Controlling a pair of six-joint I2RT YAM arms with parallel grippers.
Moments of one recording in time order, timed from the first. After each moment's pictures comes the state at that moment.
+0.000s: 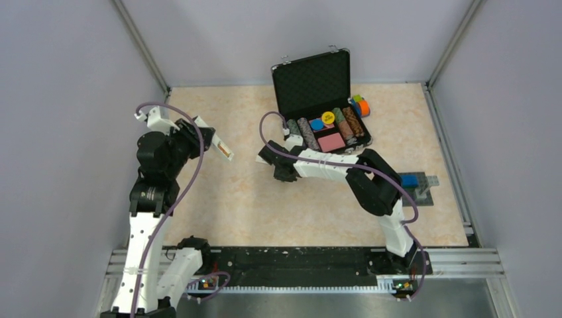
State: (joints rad) left arm -0.04 0.77 0.99 -0.41 0.16 -0.61; right arm 0.96 2.08 1.51 -0.58 0.43 1.05
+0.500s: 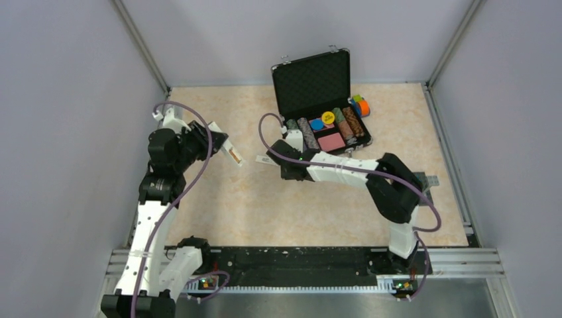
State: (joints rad) left arm -0.03 0.82 0.91 -0.35 0.29 -0.65; right arm 0.96 1.96 1.38 -0.48 0.47 0.80
